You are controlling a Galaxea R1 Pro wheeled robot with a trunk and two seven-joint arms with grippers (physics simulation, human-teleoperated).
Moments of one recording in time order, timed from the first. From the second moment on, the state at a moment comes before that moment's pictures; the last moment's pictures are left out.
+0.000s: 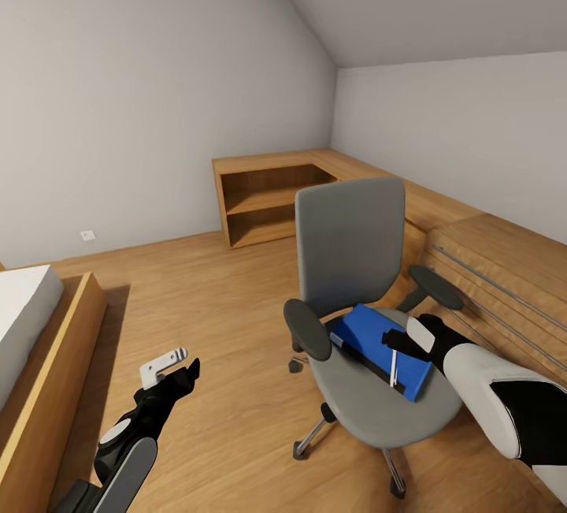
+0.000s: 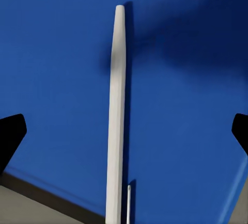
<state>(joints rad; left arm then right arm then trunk) -0.16 0.14 -0.26 -1.62 0.71 0.33 0.61 -1.08 -0.14 0.09 -0.10 -0.48 0.51 -0.20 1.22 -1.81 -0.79</state>
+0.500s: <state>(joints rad) -0.16 0.14 -0.26 -1.62 0.71 0.33 0.61 -1.08 -0.14 0.09 -0.10 -0.48 0.51 -0.20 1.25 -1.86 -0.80</state>
